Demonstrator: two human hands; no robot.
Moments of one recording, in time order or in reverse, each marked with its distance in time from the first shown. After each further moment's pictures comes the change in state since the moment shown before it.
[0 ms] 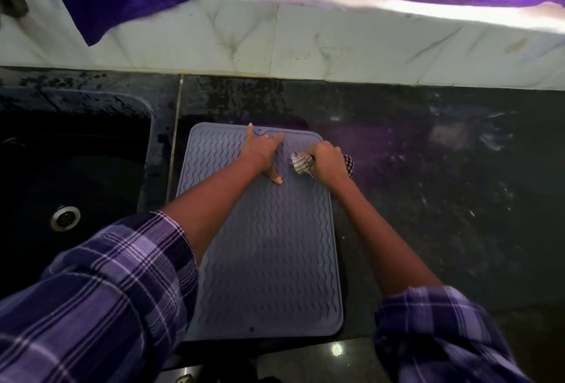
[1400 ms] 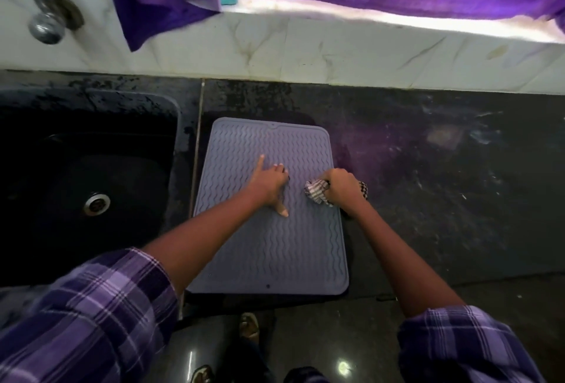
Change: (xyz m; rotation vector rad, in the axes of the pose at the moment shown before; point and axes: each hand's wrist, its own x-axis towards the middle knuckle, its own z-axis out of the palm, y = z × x) left_hand -0.097 0.021 0.050 0.113 -0.018 0.114; right_hand -0.097 -0.006 0.005 0.038 -0.128 0.042
